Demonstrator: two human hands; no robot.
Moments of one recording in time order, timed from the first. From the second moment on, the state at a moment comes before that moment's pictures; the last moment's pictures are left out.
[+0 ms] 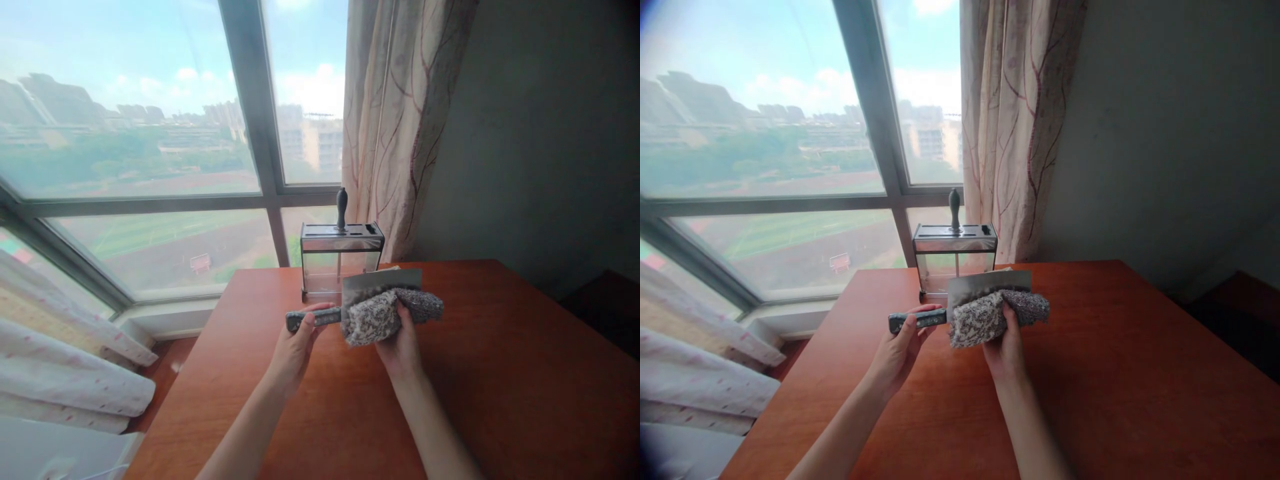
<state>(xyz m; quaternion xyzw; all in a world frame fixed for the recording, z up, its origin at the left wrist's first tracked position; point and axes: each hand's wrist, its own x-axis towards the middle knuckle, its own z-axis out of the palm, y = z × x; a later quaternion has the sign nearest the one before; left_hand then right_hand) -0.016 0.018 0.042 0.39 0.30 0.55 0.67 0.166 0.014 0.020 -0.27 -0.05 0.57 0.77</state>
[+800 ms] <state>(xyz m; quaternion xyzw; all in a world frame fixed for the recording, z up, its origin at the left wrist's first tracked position) -0.042 0.020 0.063 0.48 0.34 0.59 0.55 0.180 0.016 0.019 -0.35 -0.03 0.55 0.75</state>
